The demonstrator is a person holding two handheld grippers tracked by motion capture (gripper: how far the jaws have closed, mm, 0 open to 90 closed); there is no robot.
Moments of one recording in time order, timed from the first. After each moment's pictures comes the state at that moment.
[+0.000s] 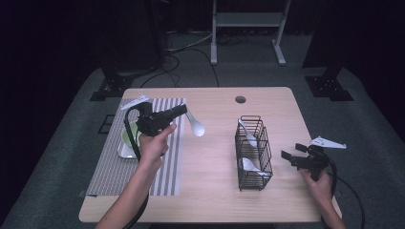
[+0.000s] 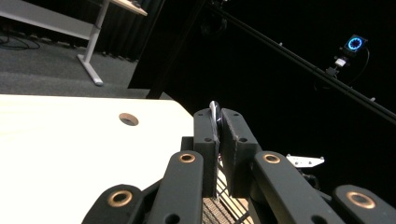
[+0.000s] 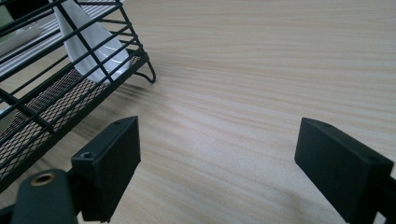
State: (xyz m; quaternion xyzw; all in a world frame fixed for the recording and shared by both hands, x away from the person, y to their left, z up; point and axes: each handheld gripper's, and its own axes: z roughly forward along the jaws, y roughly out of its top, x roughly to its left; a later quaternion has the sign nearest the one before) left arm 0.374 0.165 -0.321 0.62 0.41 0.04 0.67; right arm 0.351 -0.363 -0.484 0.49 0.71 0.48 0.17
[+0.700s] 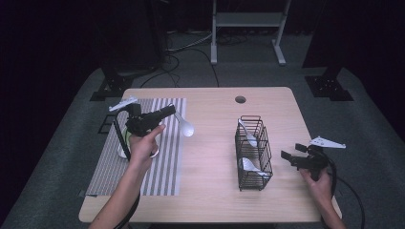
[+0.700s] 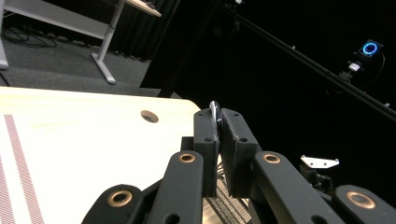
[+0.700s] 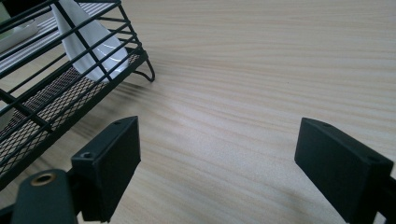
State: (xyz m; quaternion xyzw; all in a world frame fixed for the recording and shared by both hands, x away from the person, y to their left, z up) left arm 0.381 0.199 -0.332 0.61 0.43 0.05 0.66; right arm 0.351 -0.362 -0.484 0.49 0.71 0.48 0.17
